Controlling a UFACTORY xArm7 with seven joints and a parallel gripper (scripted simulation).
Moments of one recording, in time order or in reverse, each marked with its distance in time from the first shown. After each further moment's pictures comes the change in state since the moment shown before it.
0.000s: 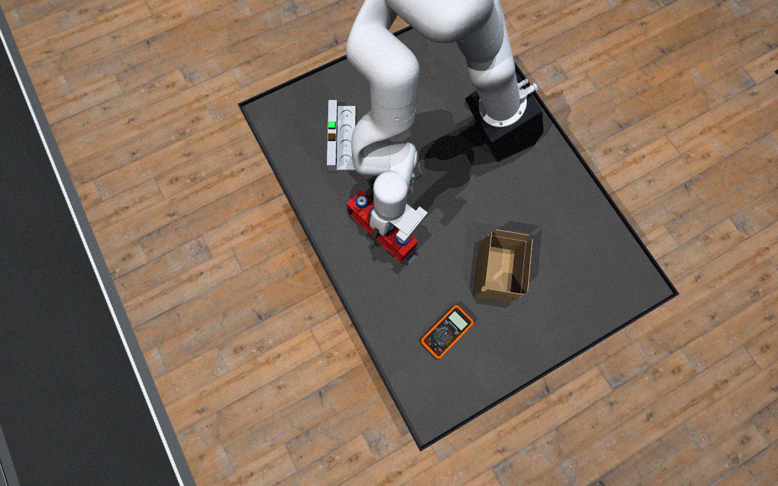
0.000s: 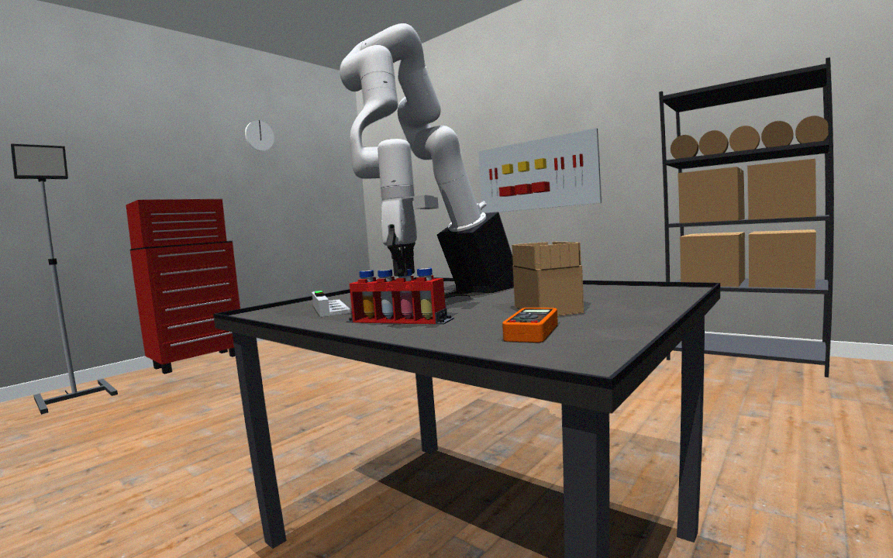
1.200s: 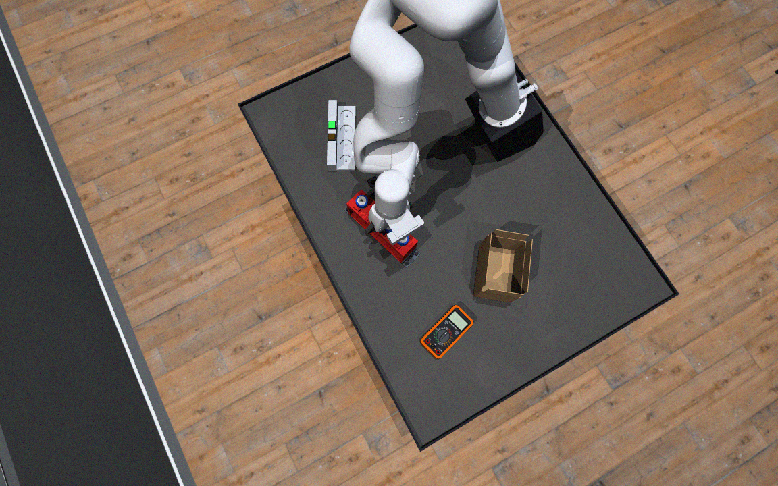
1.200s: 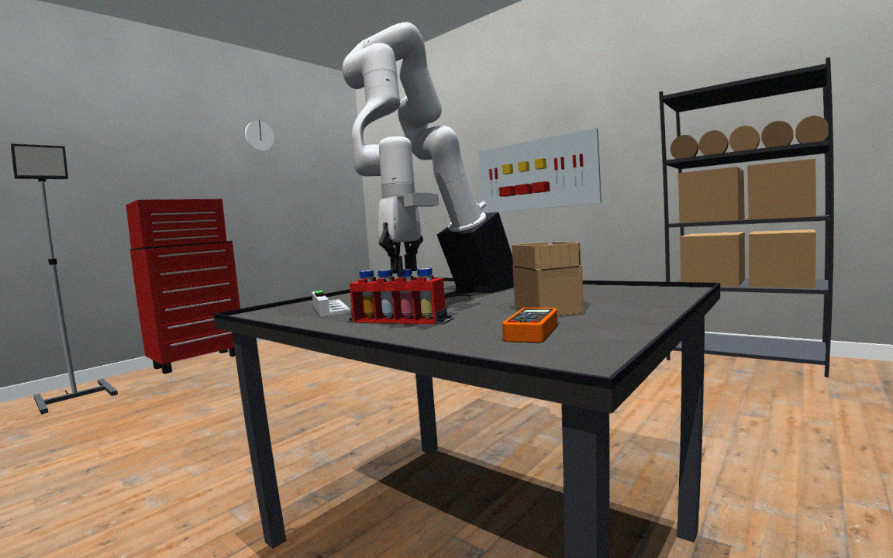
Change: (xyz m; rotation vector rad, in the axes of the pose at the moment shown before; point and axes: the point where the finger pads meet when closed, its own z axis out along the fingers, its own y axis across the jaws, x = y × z) arm 0.000 0.000 -0.005 -0.009 -0.007 0.330
